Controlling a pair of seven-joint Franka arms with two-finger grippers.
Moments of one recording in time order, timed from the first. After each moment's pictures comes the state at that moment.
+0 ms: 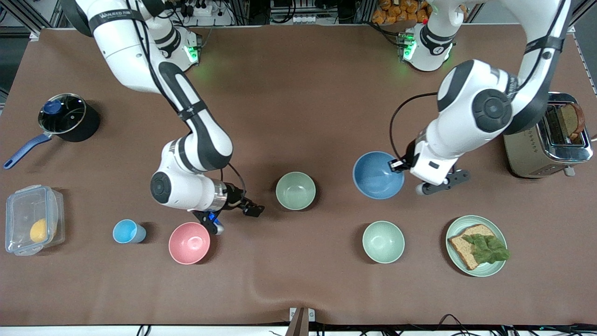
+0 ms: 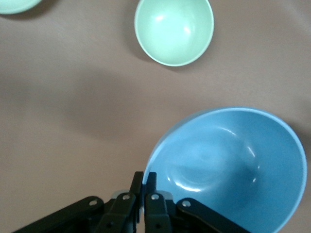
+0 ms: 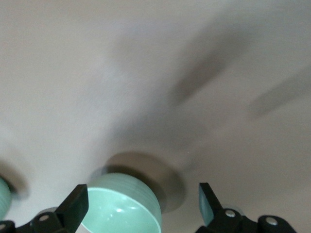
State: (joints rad) left arm 0.03 0.36 -0.49 -1.64 0.00 1.96 -0.80; right arm 0.35 0.74 0.06 -1.46 0.54 2.20 0.84
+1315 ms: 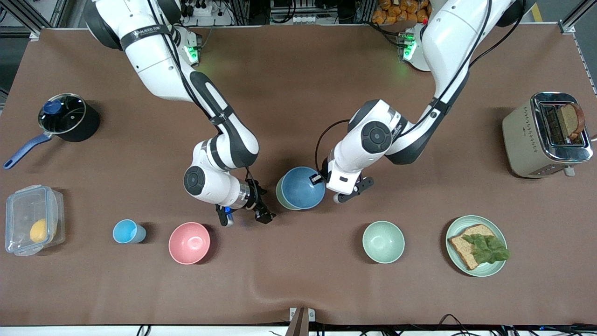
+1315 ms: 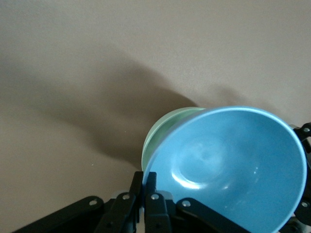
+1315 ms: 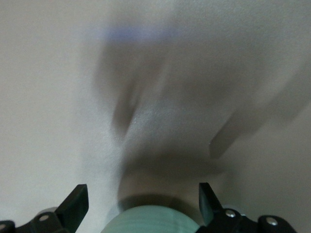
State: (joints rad) left arm -0.24 0.68 -0.47 -1.58 0.02 2.35 -1.15; right arm 0.45 0.84 0.05 -1.46 0.54 2.41 1.25
